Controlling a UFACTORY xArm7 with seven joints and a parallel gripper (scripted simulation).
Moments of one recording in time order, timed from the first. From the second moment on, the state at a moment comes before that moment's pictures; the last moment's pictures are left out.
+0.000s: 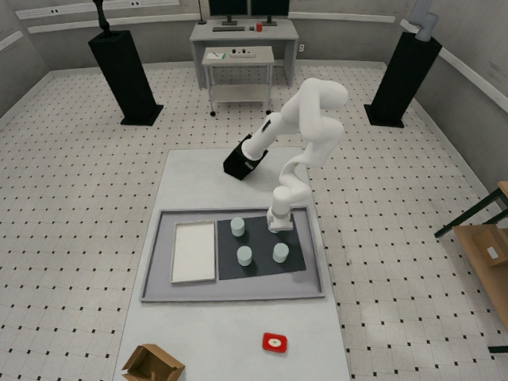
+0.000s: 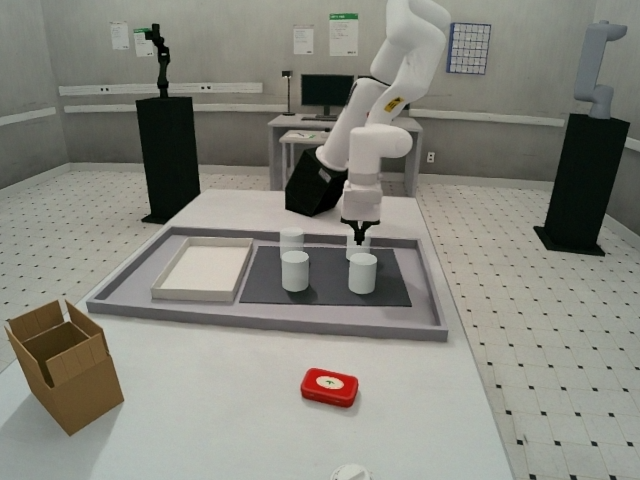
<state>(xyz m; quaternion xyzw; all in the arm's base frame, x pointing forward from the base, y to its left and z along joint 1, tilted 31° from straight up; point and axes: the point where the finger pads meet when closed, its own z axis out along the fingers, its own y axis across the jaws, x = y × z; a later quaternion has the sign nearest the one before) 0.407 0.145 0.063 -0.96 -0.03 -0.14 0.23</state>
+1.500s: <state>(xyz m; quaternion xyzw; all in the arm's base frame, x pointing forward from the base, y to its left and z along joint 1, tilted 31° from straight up) 0.430 0.148 0.064 -0.96 -0.03 -0.14 0.23</state>
